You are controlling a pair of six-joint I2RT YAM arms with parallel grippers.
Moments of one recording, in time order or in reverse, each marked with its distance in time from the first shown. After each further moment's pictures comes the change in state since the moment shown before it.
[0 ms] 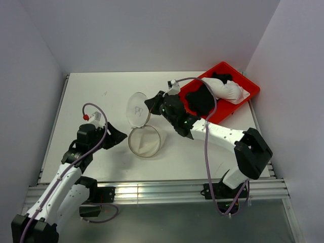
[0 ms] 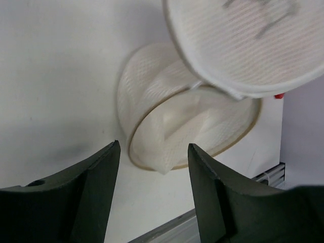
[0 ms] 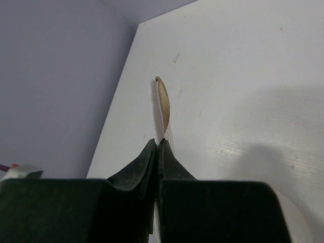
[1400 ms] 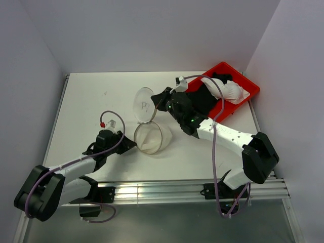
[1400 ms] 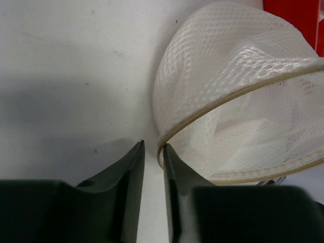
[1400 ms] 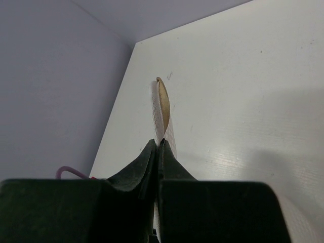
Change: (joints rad) left arm -0.175 0.416 -0.256 0.614 -0.050 -0.183; right arm -0.053 -0.074 -0.020 -0.037 0.011 -0.024
